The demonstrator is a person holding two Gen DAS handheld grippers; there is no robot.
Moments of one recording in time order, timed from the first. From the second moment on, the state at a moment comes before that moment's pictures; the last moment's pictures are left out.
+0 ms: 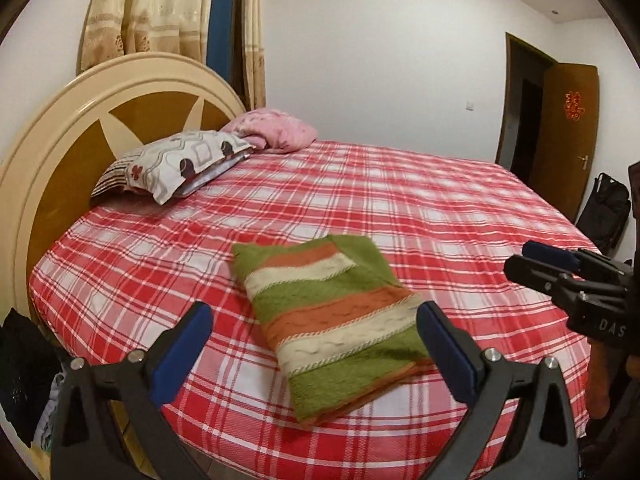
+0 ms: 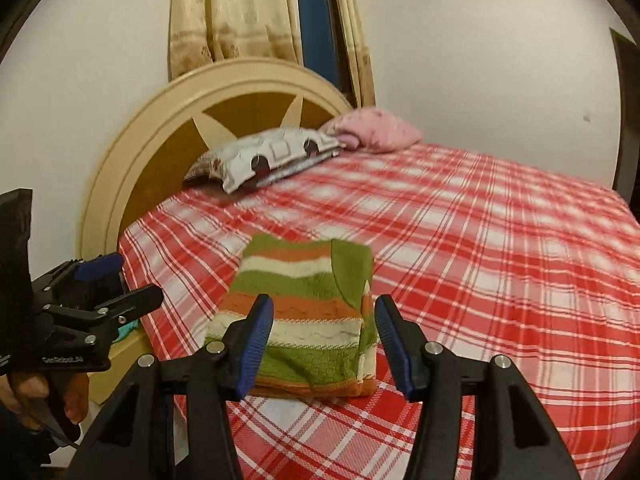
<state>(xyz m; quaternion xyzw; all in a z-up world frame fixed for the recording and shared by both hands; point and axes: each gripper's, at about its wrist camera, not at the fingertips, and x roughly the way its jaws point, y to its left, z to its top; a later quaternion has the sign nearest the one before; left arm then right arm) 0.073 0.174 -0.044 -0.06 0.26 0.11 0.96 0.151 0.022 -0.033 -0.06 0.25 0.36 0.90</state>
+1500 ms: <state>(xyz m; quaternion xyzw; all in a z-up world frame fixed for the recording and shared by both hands) 0.053 0.154 -0.019 -0.04 0.23 0.11 0.97 0.112 -0.009 -0.005 -0.04 0.20 0.35 0.91</state>
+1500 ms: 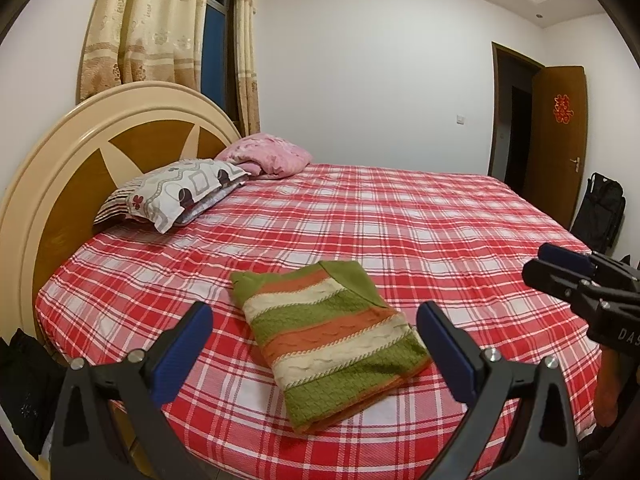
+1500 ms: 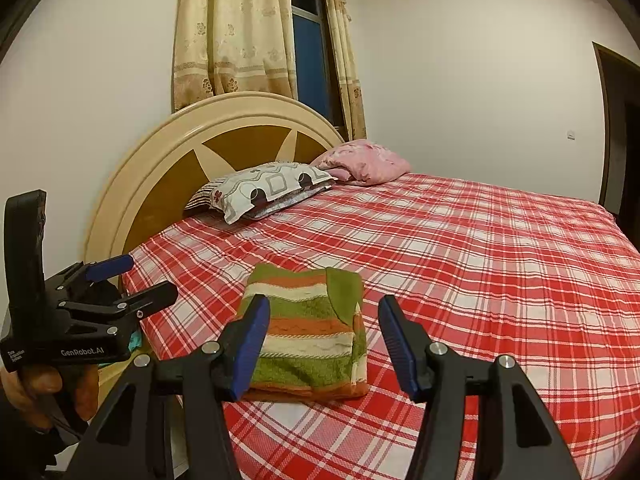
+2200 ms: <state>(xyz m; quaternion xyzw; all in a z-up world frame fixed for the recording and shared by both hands) 0.051 0.150 -0.010 -0.04 0.22 0.11 0.97 0.112 -0.012 -0.007 -0.04 0.19 0.34 0.92</state>
